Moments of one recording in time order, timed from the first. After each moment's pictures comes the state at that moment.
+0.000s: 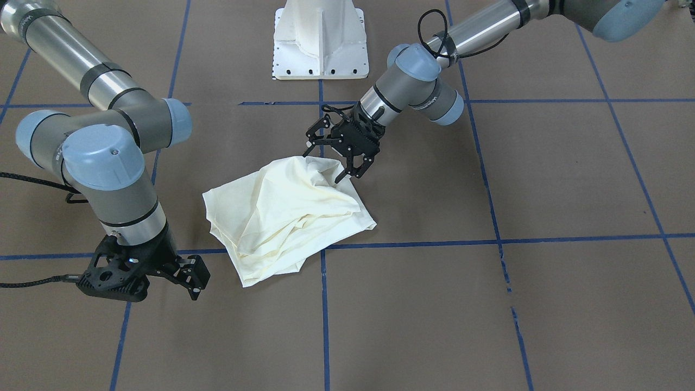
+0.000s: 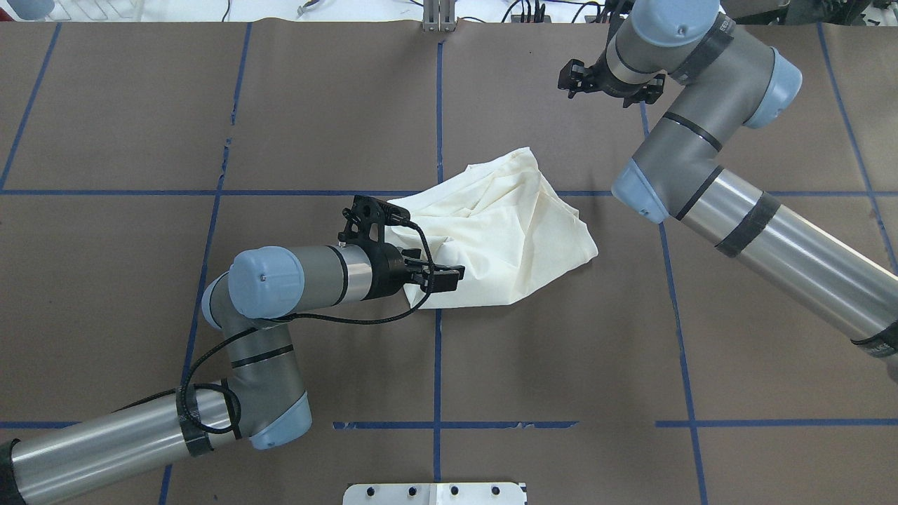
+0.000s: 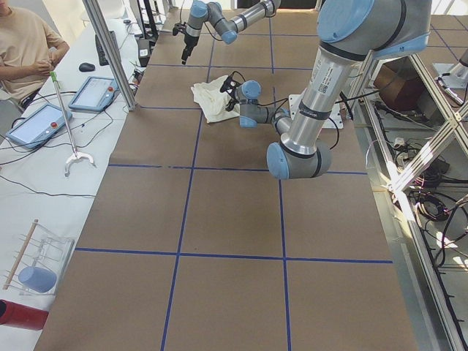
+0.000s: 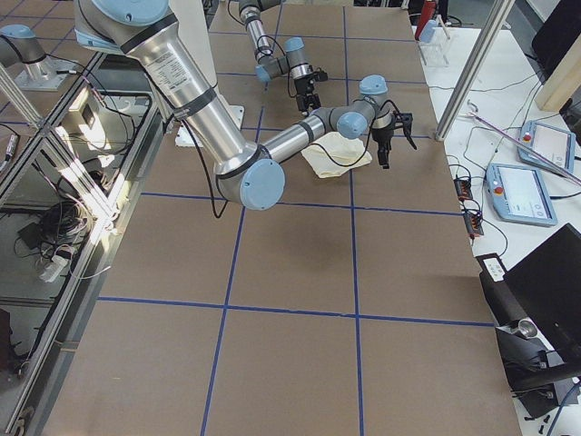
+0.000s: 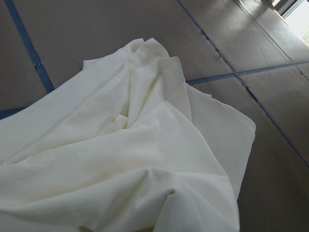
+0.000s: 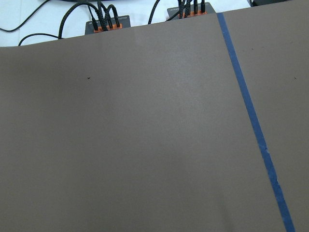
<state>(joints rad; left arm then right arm) -0.42 -2.18 -1.39 -2.68 -1.64 -1.01 0.89 -0.89 1.36 -1.27 1.83 1.13</state>
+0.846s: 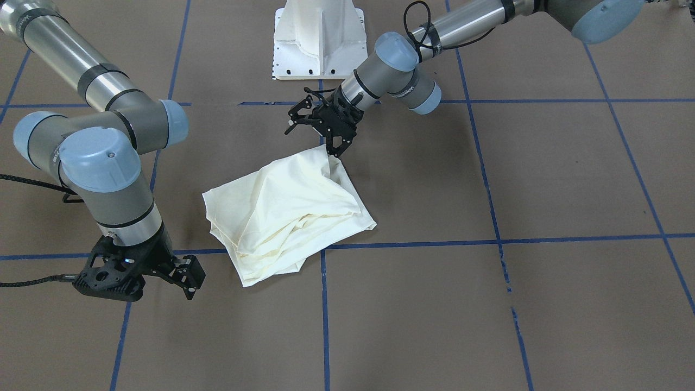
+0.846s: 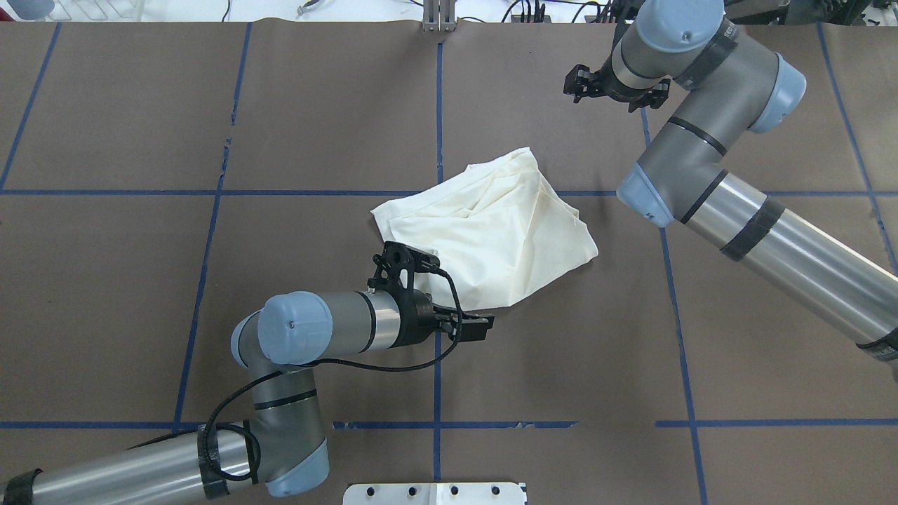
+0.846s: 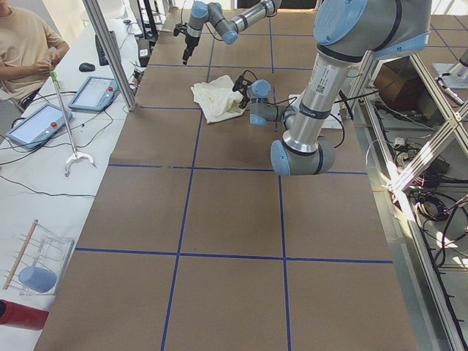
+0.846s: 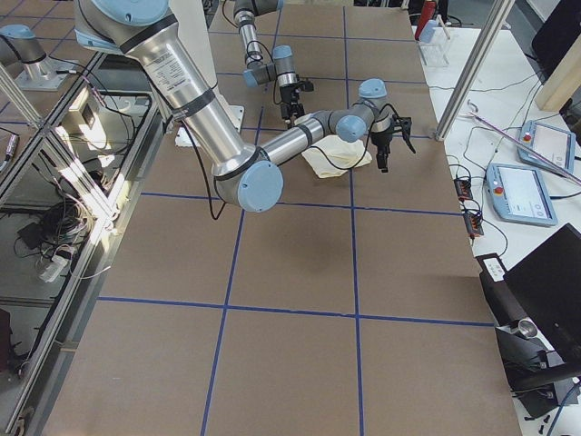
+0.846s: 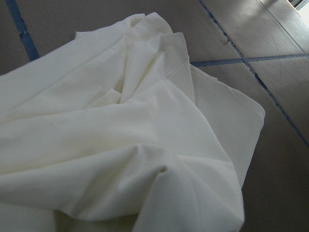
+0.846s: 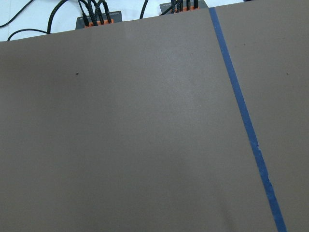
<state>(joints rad) -0.31 -2.20 -1.39 -2.73 -1.64 -1.05 0.89 -0.91 1.36 -1.27 1.83 1.13</state>
